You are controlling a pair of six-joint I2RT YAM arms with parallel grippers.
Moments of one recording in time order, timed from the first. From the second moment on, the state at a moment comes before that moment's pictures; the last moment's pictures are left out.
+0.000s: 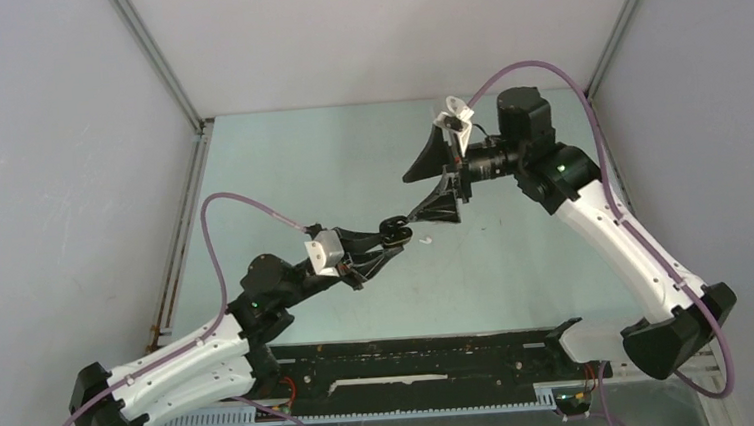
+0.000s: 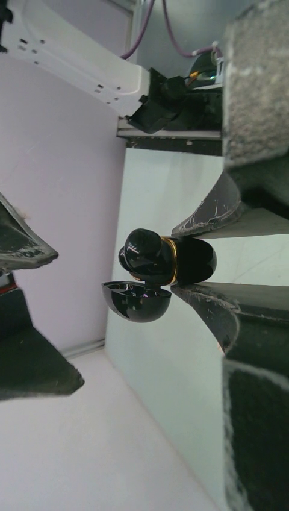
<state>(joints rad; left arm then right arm) -0.96 0.76 0.50 0.55 0.27 0.02 0.50 1.27 1.42 -0.43 -1.09 -0.06</state>
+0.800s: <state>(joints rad) -0.88 0.87 0.48 0.56 0.41 -0.06 0.70 1.34 1.45 -0.63 -0.93 -0.27</state>
